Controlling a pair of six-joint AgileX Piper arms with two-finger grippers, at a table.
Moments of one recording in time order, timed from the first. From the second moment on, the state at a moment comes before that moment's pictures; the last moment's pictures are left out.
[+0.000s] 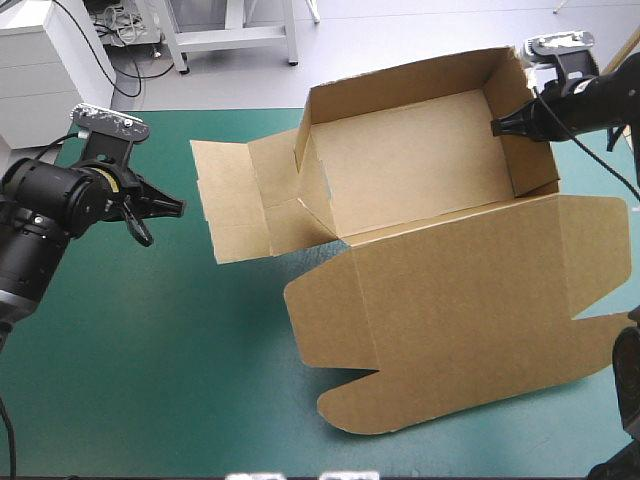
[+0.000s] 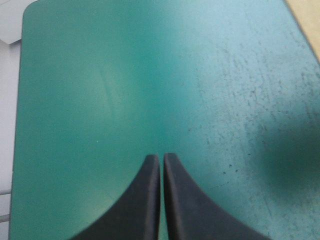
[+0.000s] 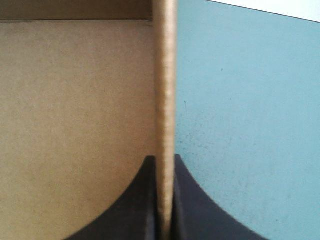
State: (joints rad) left arm -0.28 1.30 -1.47 0.28 1.10 -0.05; right arm -0.10 1.68 -1.97 0.30 1.21 -0.38
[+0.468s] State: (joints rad) left arm 0.36 1.34 -1.45 -0.57 1.15 0.47; right arm -0.17 1.58 -1.92 0.31 1.22 -0.41
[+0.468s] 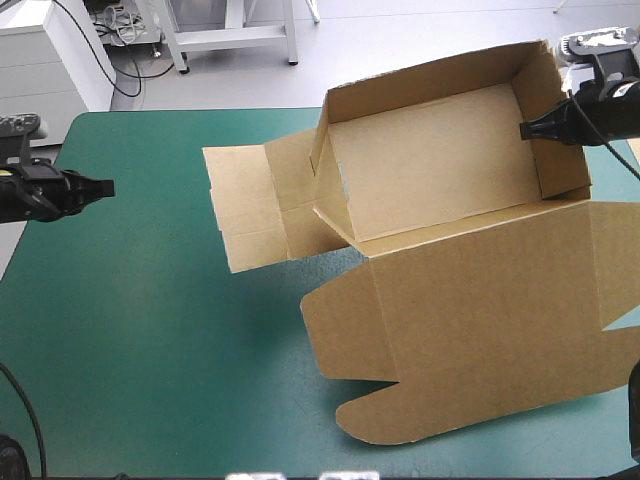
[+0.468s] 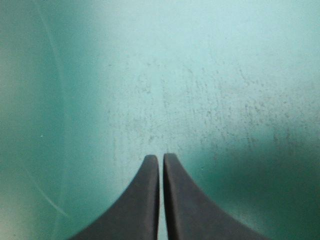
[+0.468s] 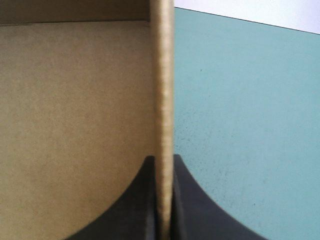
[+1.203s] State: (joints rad) left arm 0.51 1.58 -0.95 -1.35 1.06 1.16; right arm -0.17 1.58 -1.92 0.48 1.22 -0.46
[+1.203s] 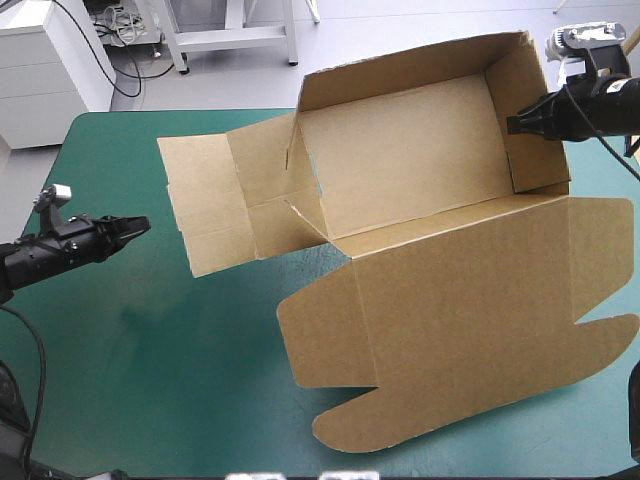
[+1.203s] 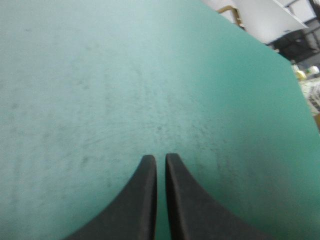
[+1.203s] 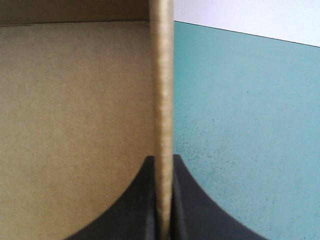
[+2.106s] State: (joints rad) left arm 0.18 1.66 -0.94 -1.59 1.16 1.37; right arm -0.17 1.58 -1.92 0.51 1.22 -0.47
